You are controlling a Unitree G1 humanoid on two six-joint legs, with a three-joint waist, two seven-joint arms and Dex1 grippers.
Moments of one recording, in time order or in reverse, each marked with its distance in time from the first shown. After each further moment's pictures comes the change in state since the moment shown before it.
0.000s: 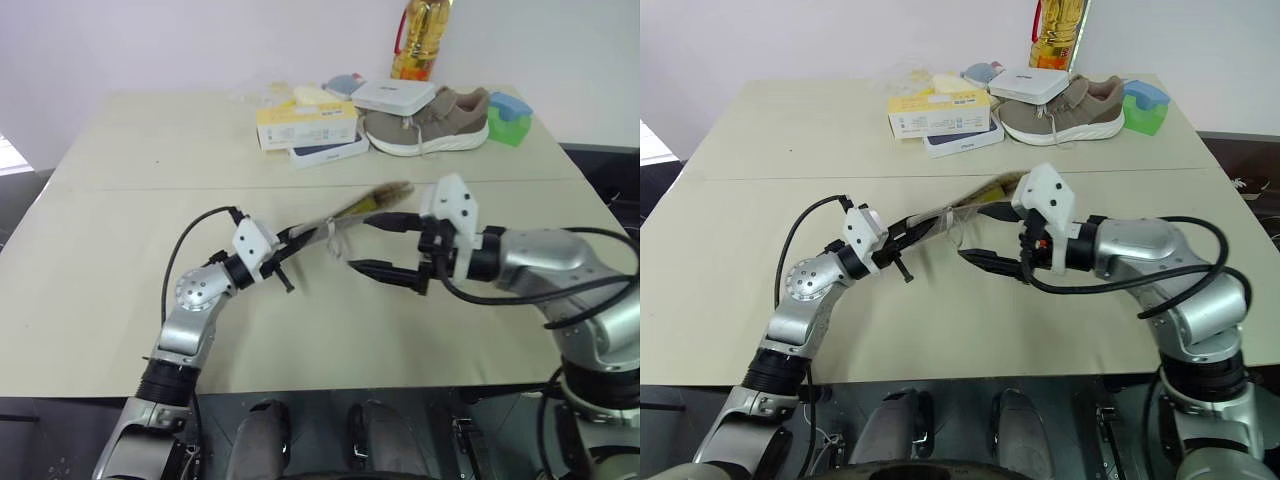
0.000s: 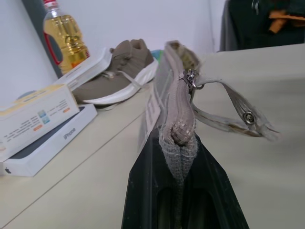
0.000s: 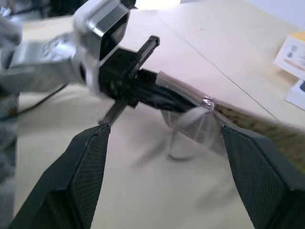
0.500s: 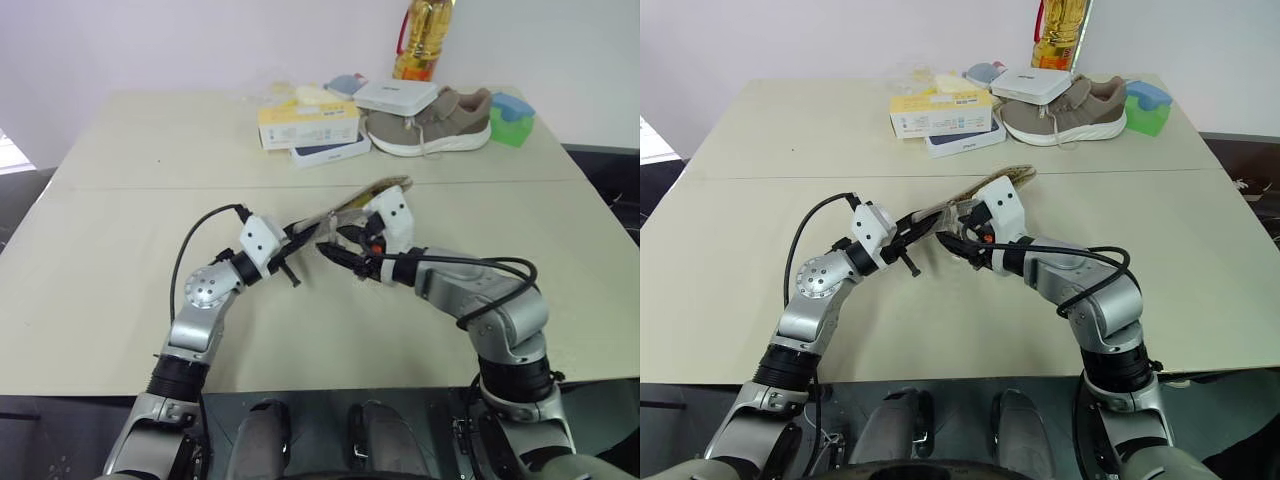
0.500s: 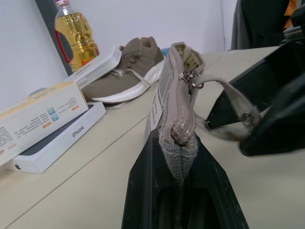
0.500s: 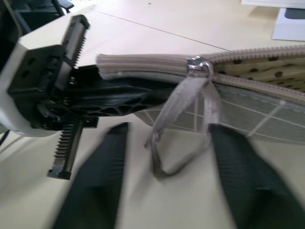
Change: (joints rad) left arm -0.015 -0.031 -0.003 0.023 0.038 -0.008 0.033; right arm -0.008 0.286 0.108 0.150 -0.067 0.068 -0.356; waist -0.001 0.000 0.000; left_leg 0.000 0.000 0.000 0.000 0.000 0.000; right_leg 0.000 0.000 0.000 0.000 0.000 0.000
